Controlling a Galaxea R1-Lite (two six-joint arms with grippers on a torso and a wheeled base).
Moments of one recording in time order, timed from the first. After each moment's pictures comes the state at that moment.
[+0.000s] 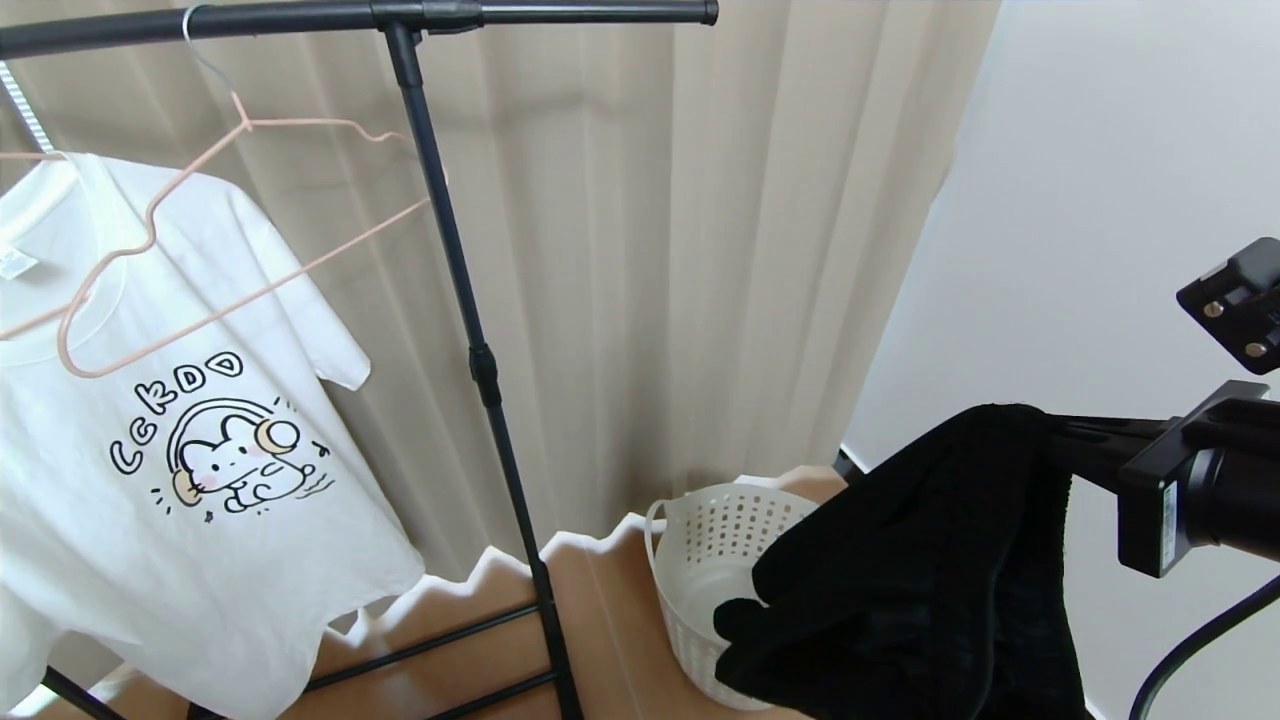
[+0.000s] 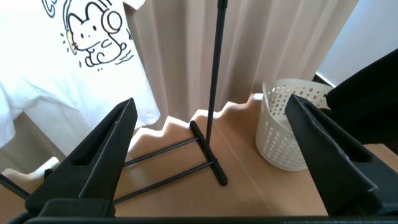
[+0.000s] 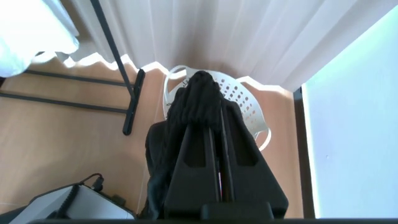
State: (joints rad) left arm -0.01 0.00 -0.03 0.07 -0.05 0.00; right arm 0.54 1.19 -0.79 -0.02 -0.16 -0.06
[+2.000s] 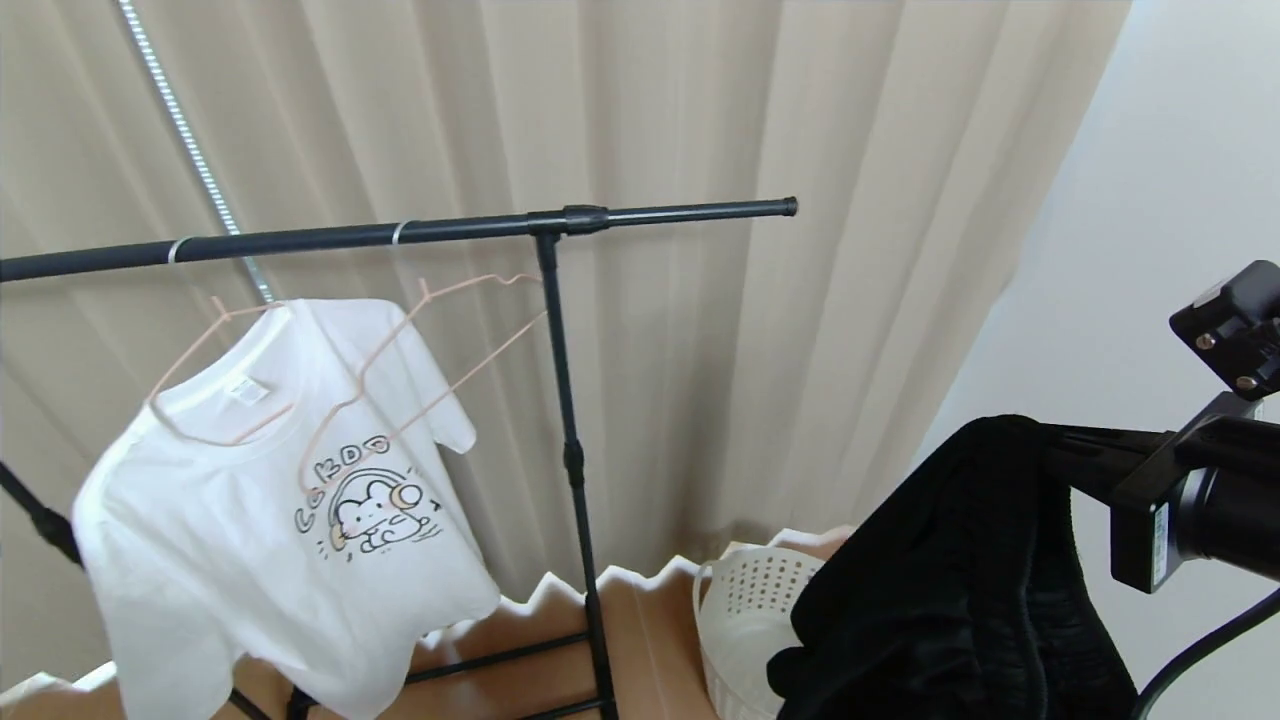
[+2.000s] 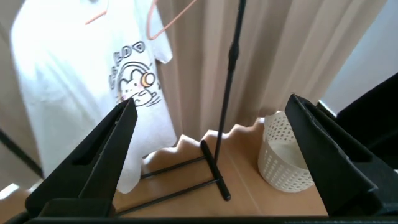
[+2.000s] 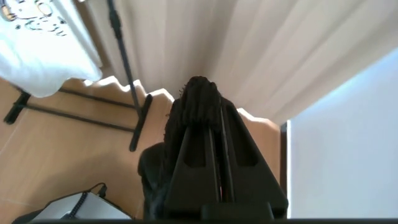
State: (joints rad) left arm -0.01 0.00 -0.03 0.07 -0.05 0.00; right arm 0.54 1.18 -0.72 -0.10 -0.16 -0.11
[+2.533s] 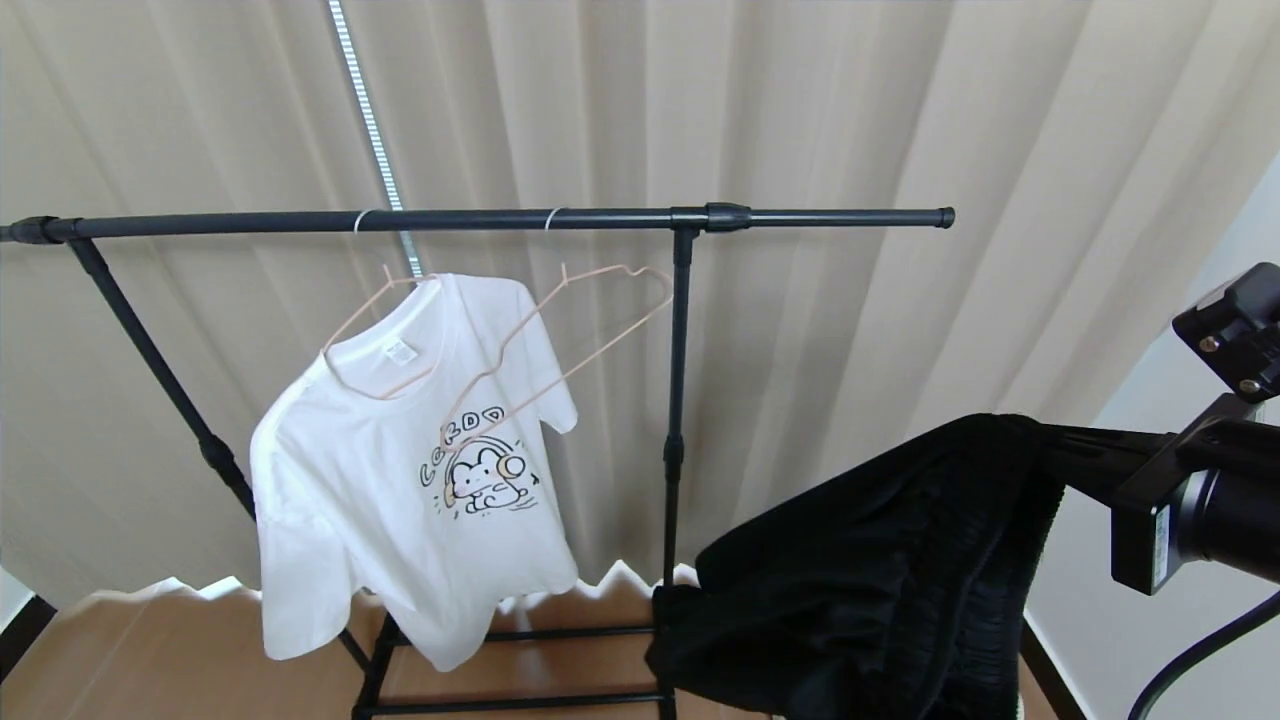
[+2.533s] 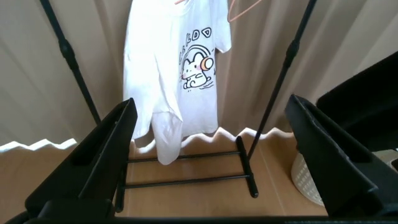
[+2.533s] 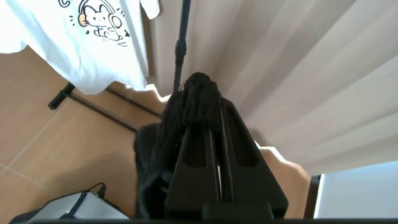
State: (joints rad) left arm -0.01 0.00 -0.03 0.07 -0.05 -0.01; right arm 0.54 1.18 -0.71 -0.11 -0.15 -0.11
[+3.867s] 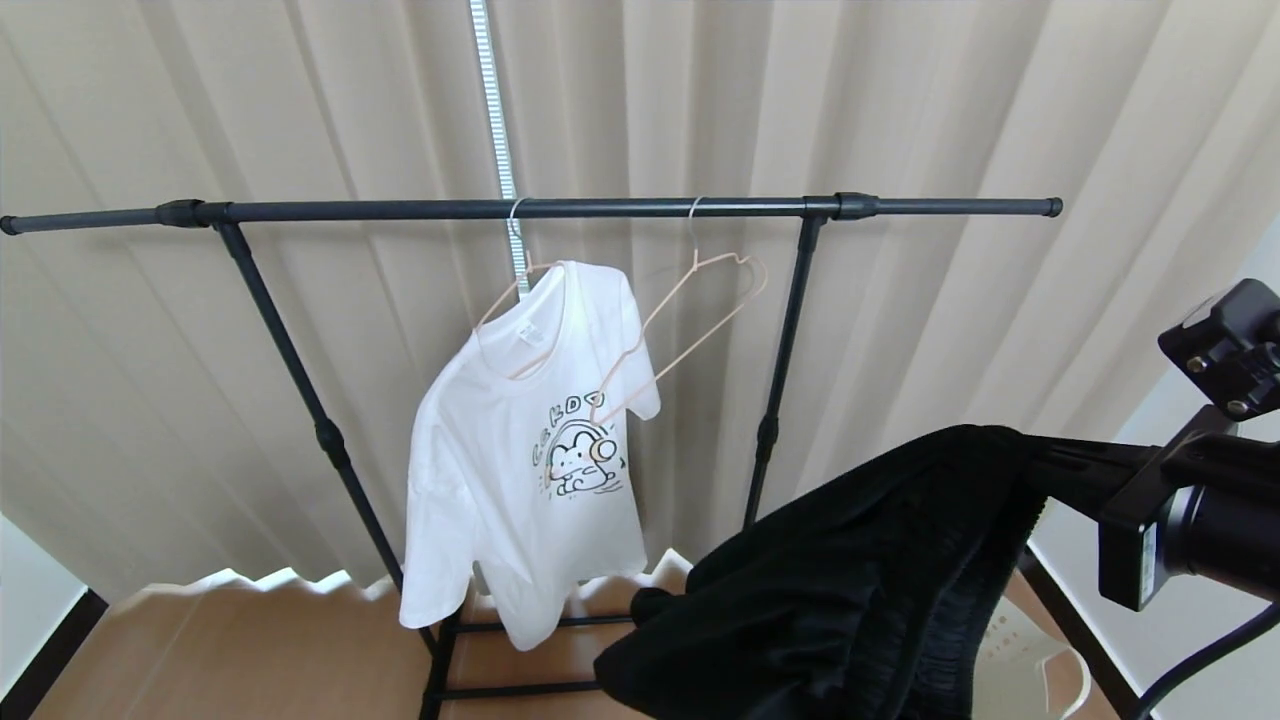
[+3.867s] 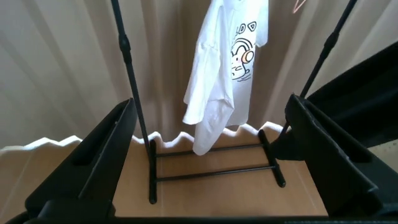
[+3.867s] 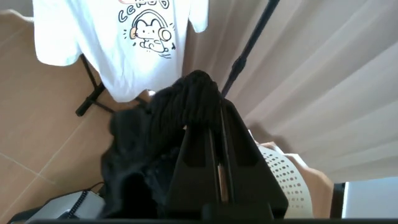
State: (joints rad) left arm -0.01 0.00 -0.03 0.07 -0.10 0.03; right arm 0.58 1.19 -0.68 -0.16 -0.15 -0.11
